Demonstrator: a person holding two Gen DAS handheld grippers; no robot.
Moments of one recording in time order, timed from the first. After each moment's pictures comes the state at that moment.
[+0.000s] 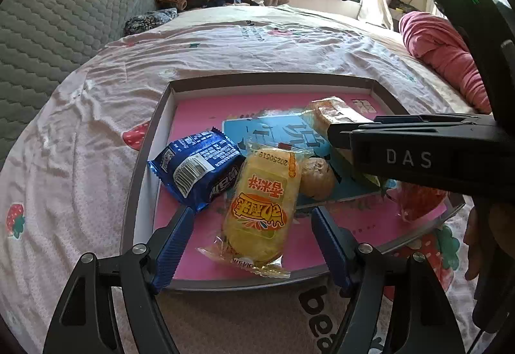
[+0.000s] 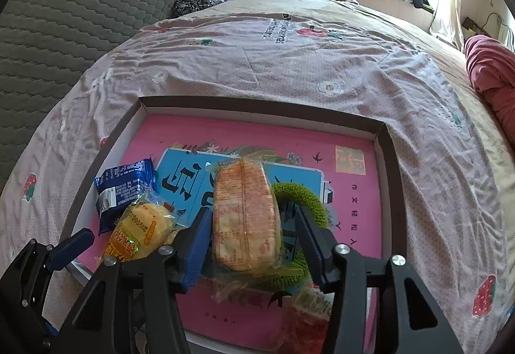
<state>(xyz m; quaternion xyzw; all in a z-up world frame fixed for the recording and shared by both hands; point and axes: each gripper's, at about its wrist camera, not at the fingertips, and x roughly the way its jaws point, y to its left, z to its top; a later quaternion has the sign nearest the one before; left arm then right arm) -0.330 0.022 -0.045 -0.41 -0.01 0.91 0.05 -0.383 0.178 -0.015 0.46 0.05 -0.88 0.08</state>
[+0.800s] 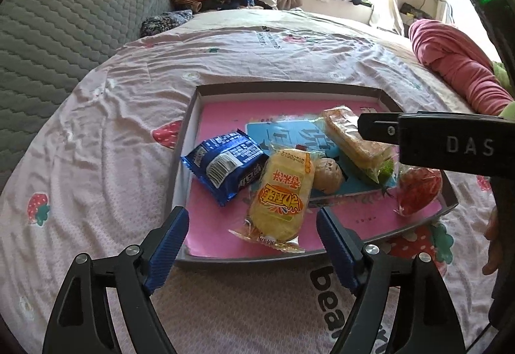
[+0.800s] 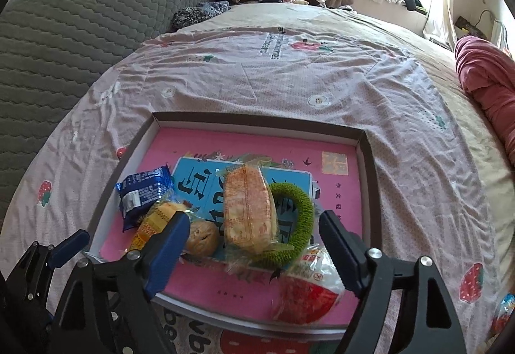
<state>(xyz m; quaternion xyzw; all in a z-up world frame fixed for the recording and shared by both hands) -0.305 0.007 -0.023 -0.40 -0.01 0.91 0.03 -0.355 0.180 0.022 0.44 0.04 -0.89 0.07</state>
